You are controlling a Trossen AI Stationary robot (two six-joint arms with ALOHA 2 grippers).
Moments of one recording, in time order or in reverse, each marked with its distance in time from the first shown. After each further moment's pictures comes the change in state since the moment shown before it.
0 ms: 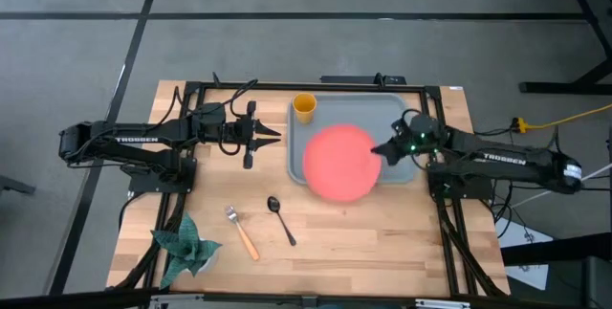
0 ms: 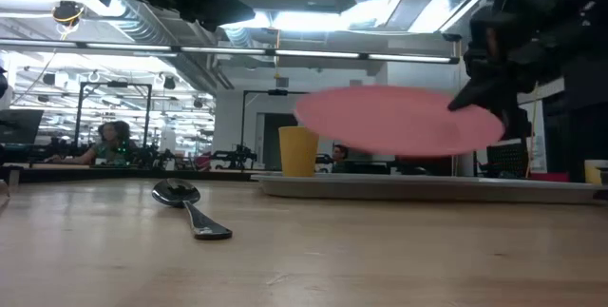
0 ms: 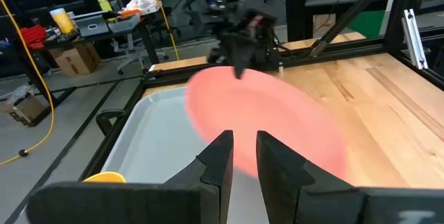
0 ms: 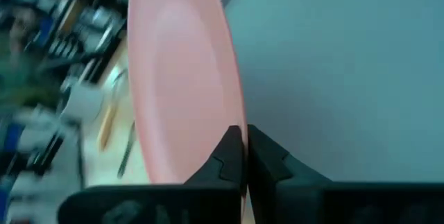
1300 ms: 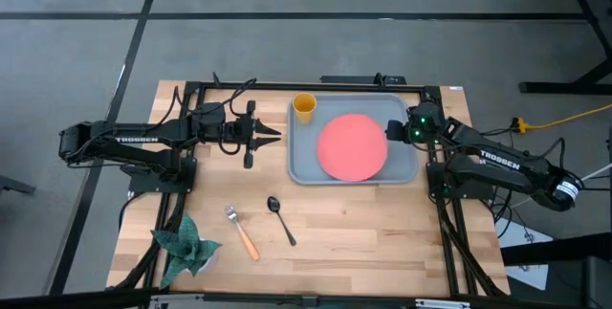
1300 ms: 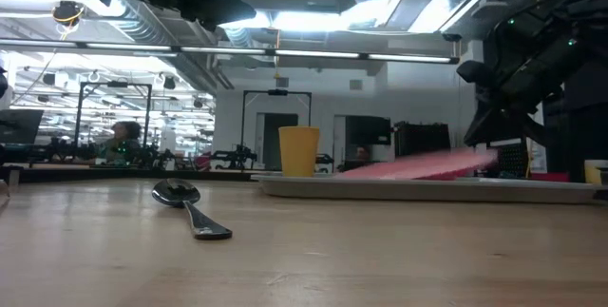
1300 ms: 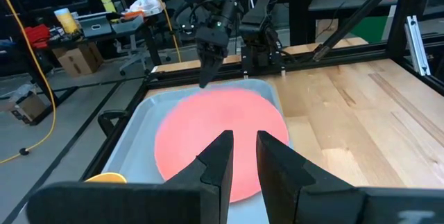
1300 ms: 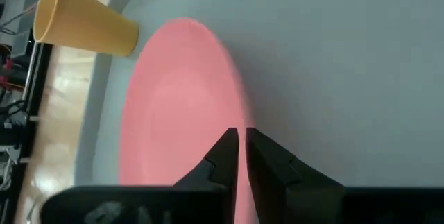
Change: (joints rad) left arm 0.000 0.000 0.000 0.013 -0.009 -0.017; right arm -0.307 0.032 0.000 -0.146 0.127 0.136
